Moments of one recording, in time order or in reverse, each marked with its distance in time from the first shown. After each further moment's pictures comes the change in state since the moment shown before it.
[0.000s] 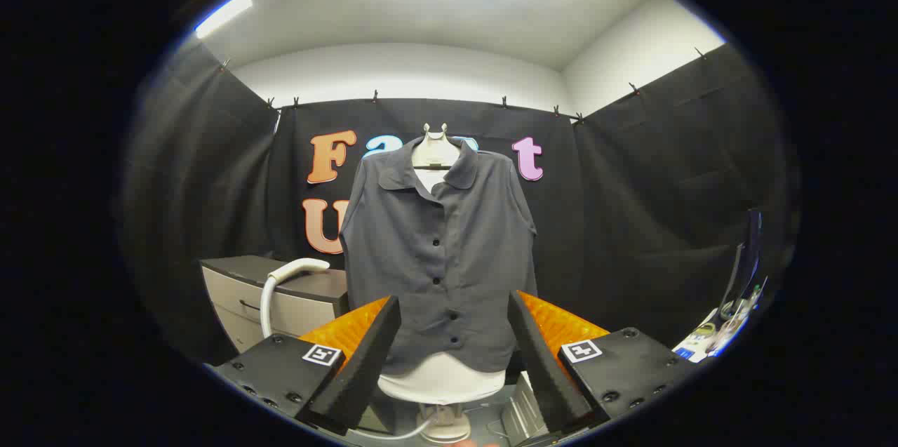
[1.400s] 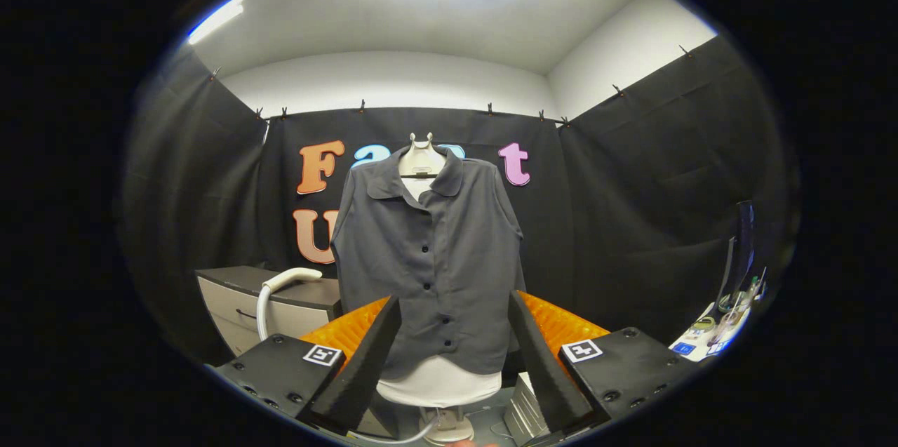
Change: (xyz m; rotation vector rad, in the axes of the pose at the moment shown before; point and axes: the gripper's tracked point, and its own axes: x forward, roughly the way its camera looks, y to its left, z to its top) arm -0.012 -0.009 0.008 -0.010 -0.042 -0.059
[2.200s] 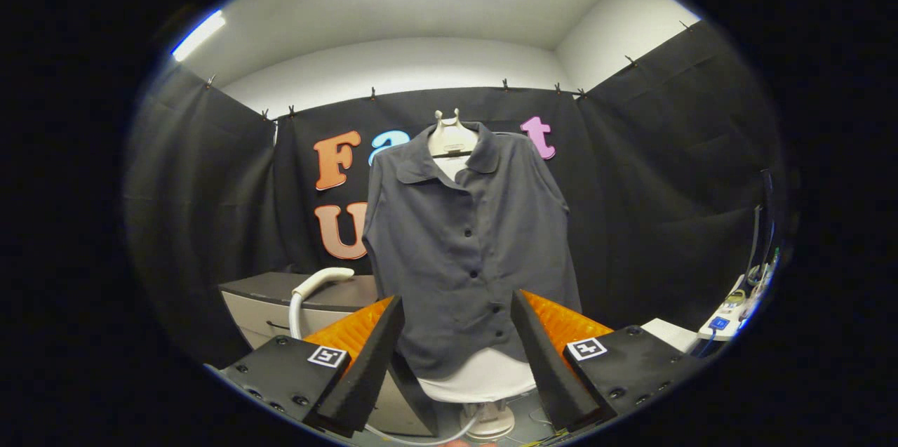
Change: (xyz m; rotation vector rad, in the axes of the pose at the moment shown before) arm 0.048 0.093 -0.011 0.115 0.080 0.112
